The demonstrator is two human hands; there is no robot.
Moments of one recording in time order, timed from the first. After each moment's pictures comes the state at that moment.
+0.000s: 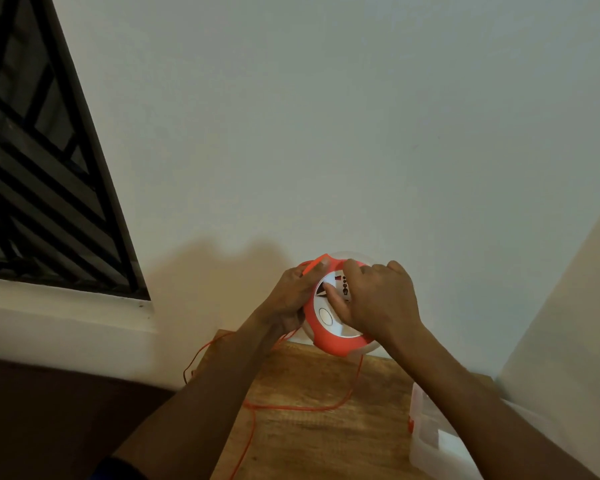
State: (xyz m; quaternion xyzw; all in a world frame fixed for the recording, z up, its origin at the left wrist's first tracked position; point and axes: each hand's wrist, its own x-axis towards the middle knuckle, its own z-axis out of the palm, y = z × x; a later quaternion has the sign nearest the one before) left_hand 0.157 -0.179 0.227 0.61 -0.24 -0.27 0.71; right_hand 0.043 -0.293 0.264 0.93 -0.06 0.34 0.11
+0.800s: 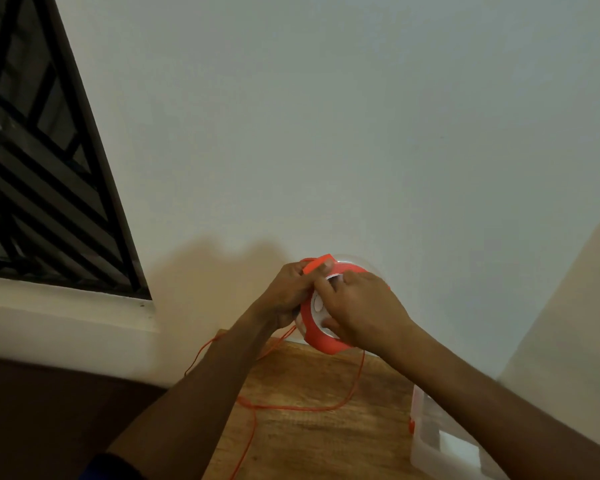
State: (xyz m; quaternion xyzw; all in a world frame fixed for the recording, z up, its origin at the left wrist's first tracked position) left_hand 0.164 -0.171 0.233 0.63 -0.28 -0.25 0.68; right_hand 0.040 -0.277 0.267 0.95 0.07 0.22 0.19
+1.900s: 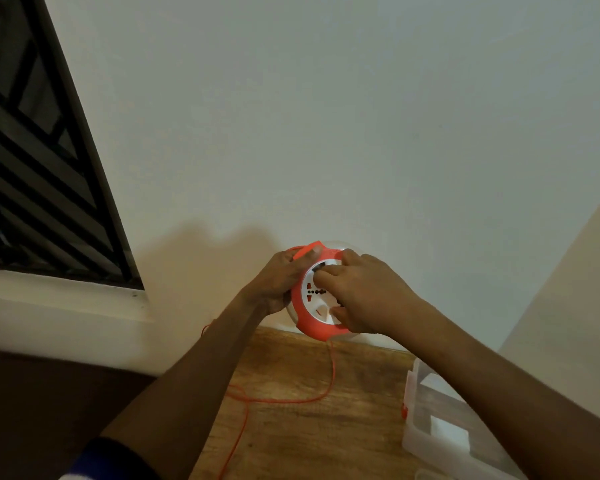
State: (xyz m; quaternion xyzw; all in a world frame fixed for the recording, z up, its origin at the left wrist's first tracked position) left_hand 0.179 -0.166 0.230 0.63 -0.28 -0.27 0.67; right_hand 0.036 -0.287 0.286 0.96 0.10 0.14 0.20
